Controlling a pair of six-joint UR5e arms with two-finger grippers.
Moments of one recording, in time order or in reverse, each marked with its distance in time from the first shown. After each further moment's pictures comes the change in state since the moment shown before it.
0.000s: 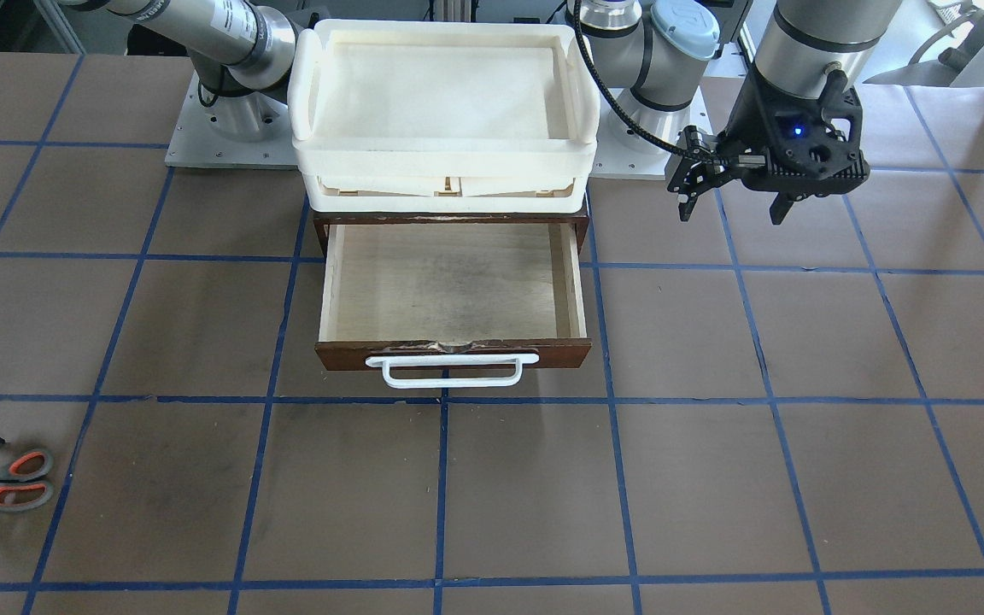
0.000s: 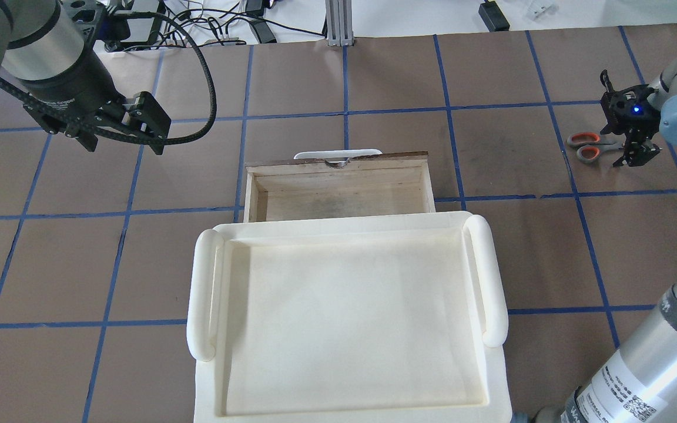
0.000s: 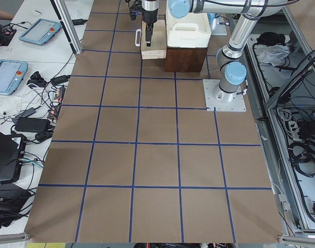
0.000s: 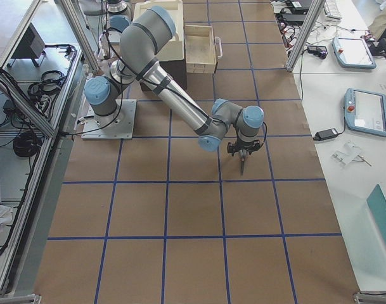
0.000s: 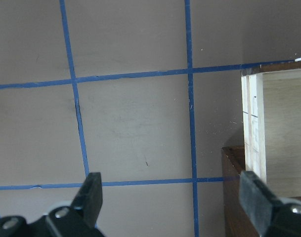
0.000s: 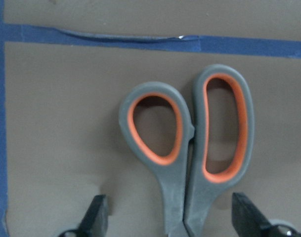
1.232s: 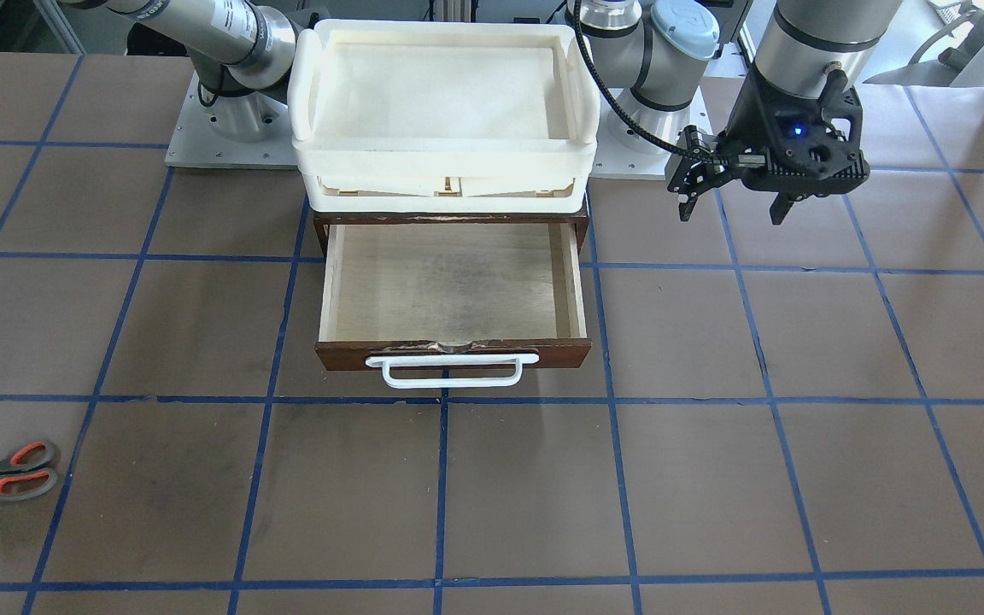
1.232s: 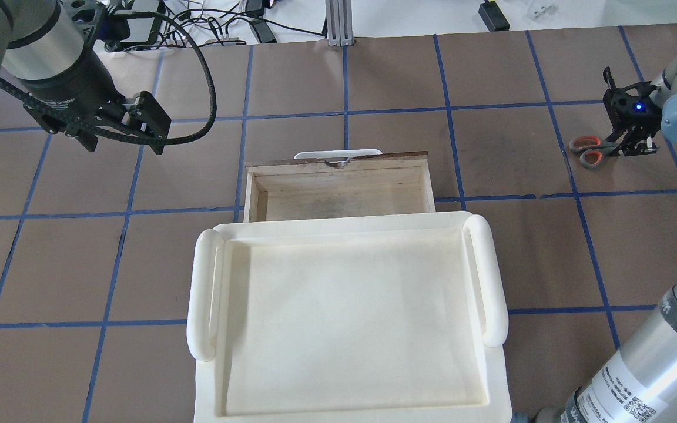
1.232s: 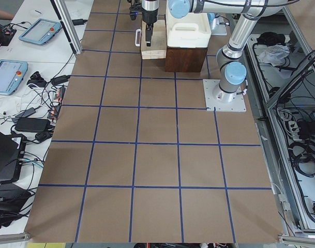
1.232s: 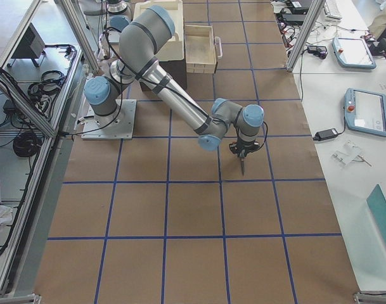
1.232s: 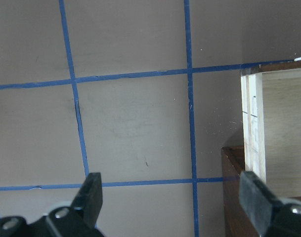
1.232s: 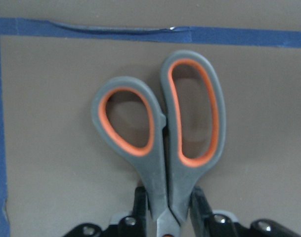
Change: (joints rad) left arm 0.001 0.000 0.000 0.001 0.000 0.003; right arm 0.000 -0.011 -0.005 -0.008 -0.007 0.012
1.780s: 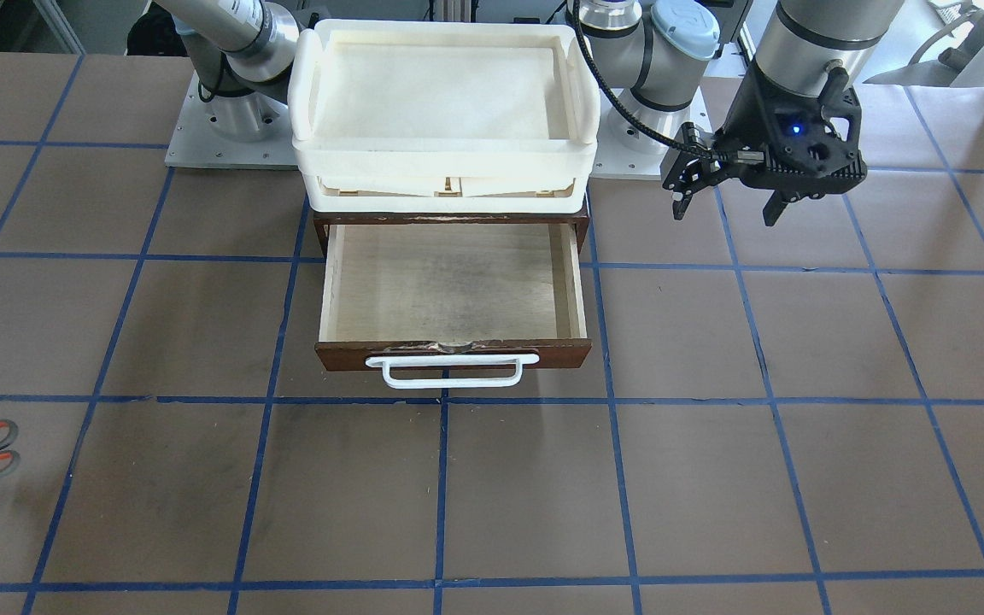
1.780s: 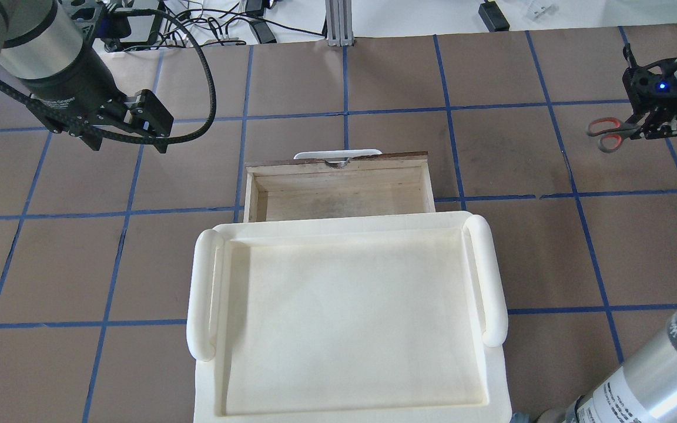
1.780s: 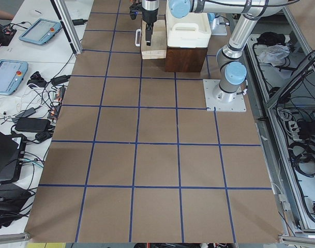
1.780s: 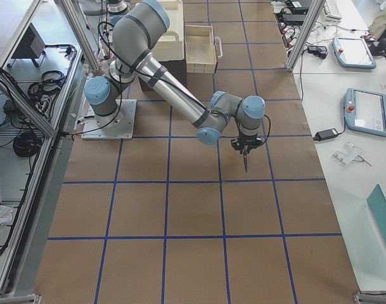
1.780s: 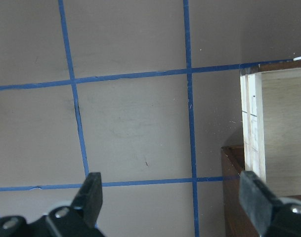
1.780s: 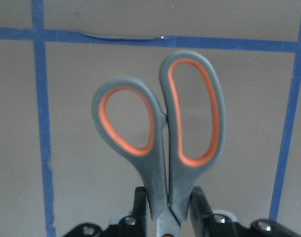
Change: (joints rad) left arm 0.004 0.003 0.003 -0.003 -0.049 0.011; right arm 0.002 -0.144 0.002 0.089 -0.025 0.004
